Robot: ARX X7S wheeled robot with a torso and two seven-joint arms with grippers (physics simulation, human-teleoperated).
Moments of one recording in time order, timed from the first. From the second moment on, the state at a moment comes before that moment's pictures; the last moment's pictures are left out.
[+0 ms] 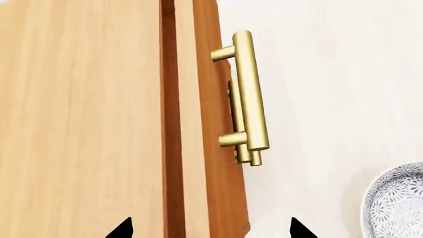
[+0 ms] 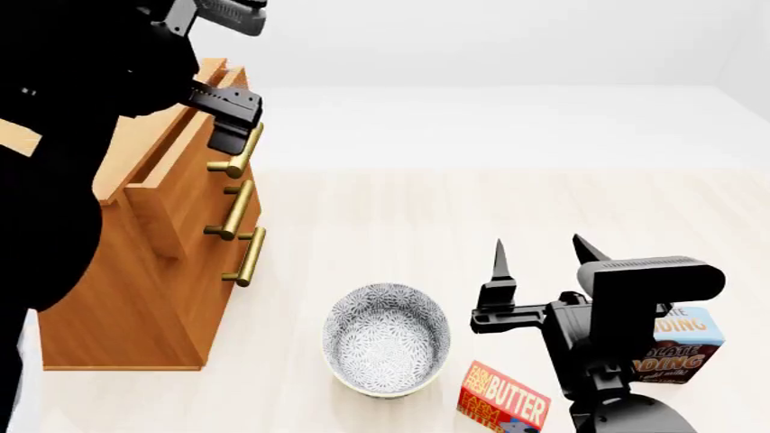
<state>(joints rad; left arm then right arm) -2.05 -0.01 1.24 -1.30 -0.62 -1.54 0.37 0.20 0.31 -0.08 -0.64 0.36 0.69 0.23</state>
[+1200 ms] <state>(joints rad) -1.93 0.00 1.03 -1.31 -0.42 -1.55 0.36 0.19 0.33 -0.08 -0.63 0.39 0.68 0.25</state>
